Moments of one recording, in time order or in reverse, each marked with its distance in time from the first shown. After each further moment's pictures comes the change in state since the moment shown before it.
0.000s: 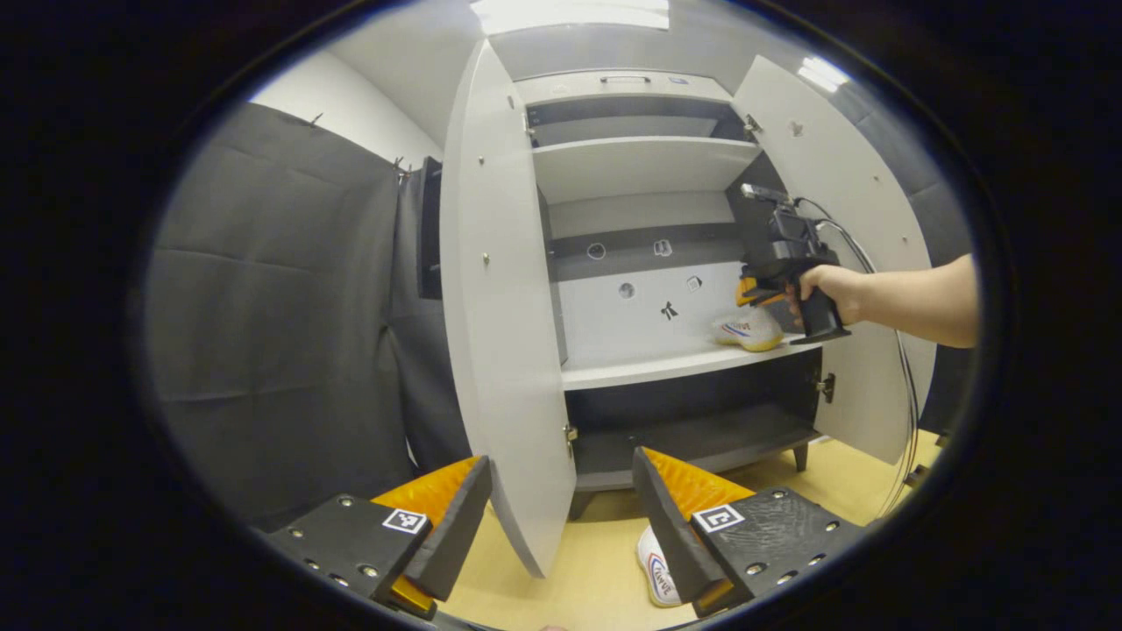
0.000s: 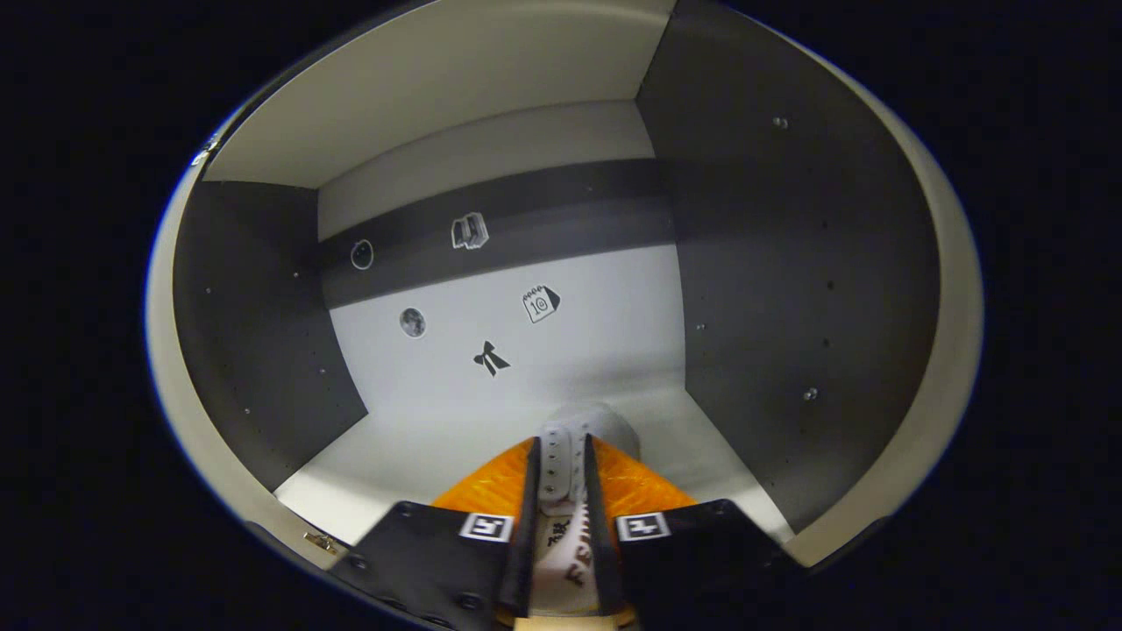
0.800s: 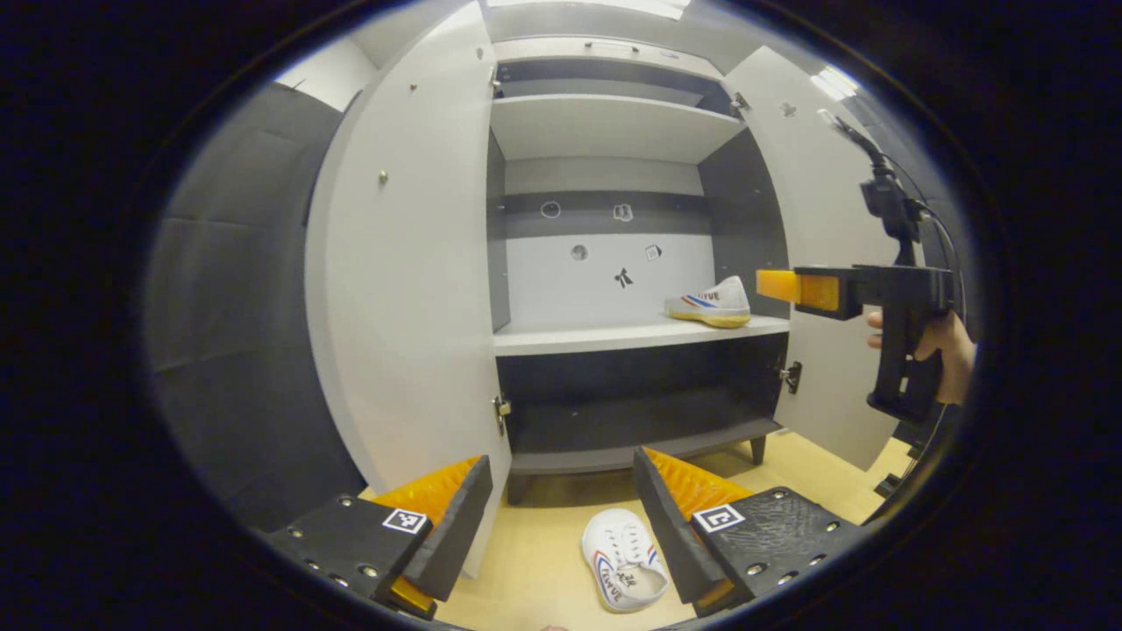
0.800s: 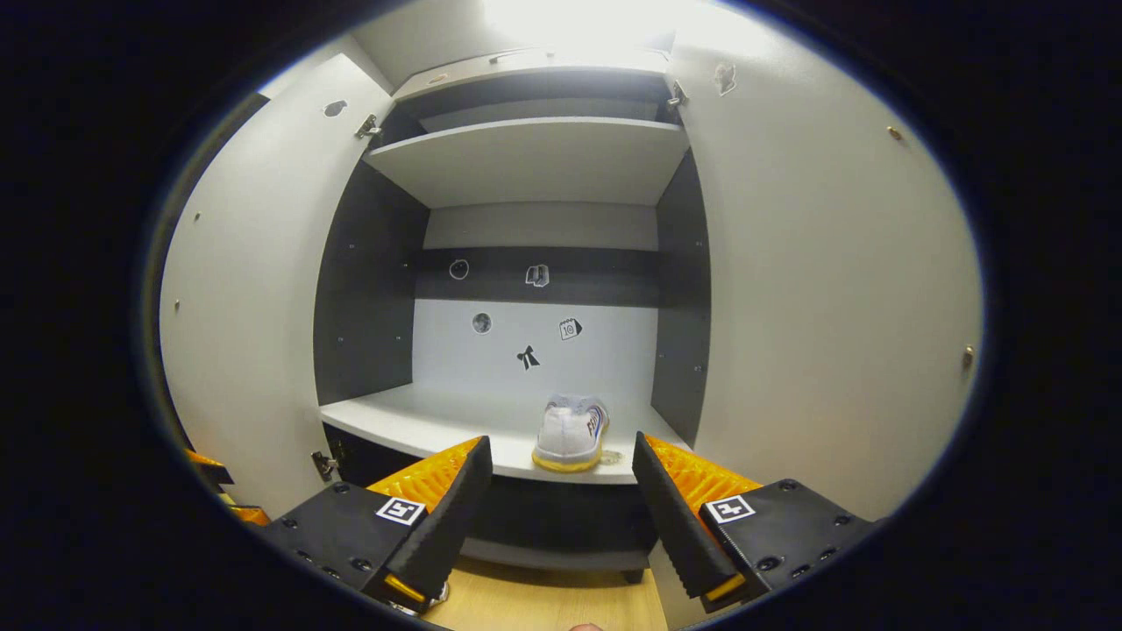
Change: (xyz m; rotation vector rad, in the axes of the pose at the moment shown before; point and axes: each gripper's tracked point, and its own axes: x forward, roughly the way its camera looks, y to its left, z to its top) left arm 0.048 -0.060 -0.043 -0.066 0.131 -0.175; right arm -0.187 -0.002 -0.074 -0.215 -0.201 -0.013
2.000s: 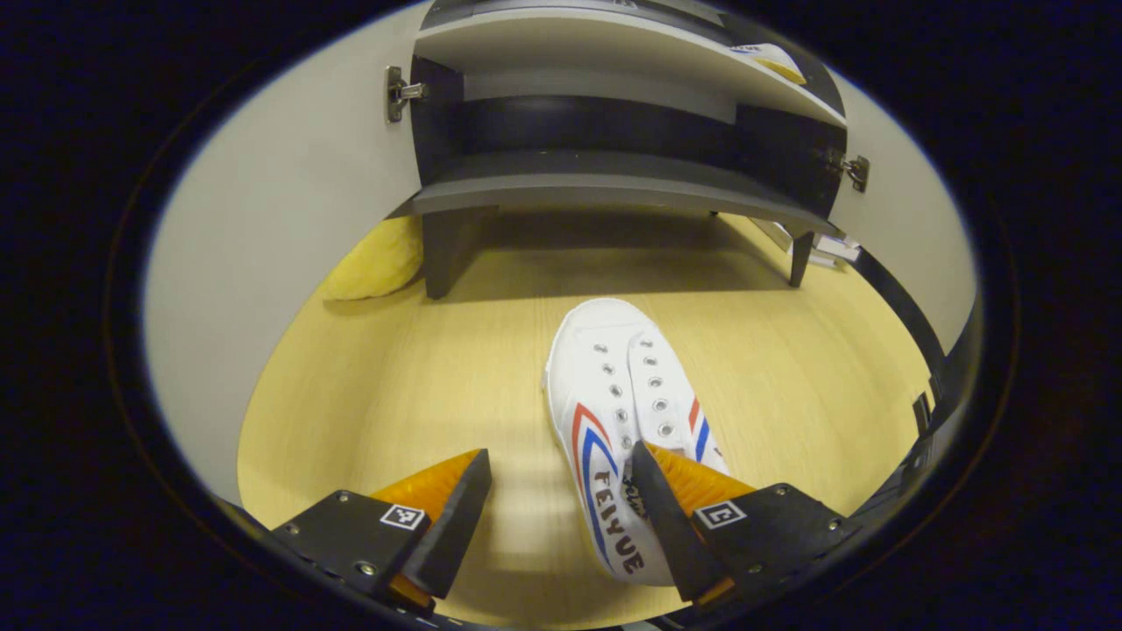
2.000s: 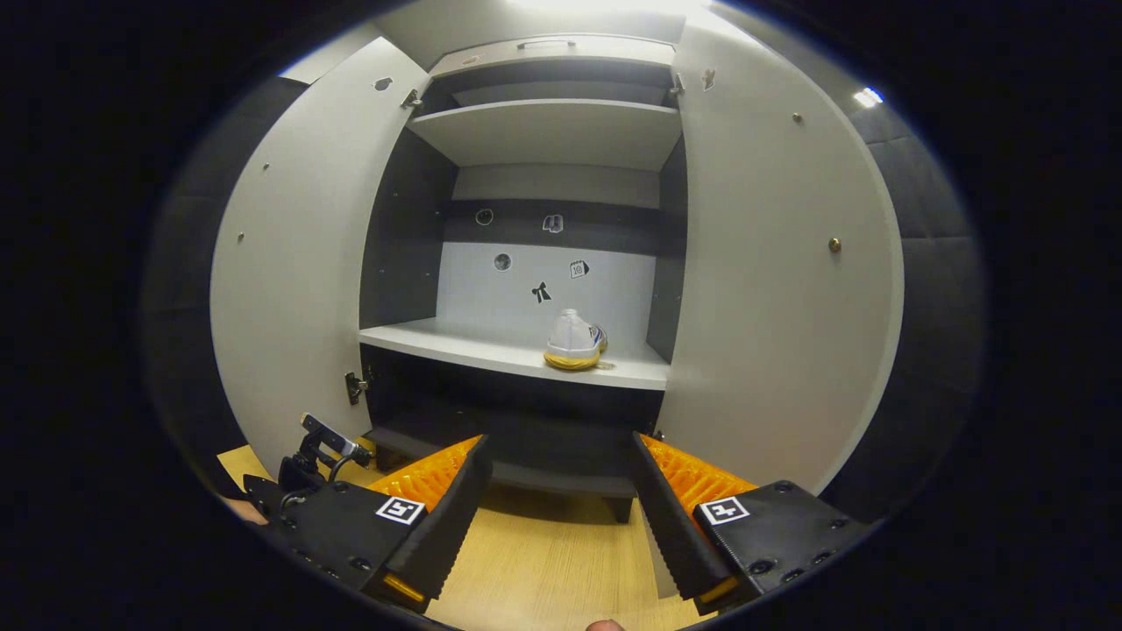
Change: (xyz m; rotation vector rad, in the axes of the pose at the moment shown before) left arm 0.062 -0.029 -0.249 -0.036 0.654 -0.096; right arm -0.083 0.002 -0.058 -0.028 0.164 0.026
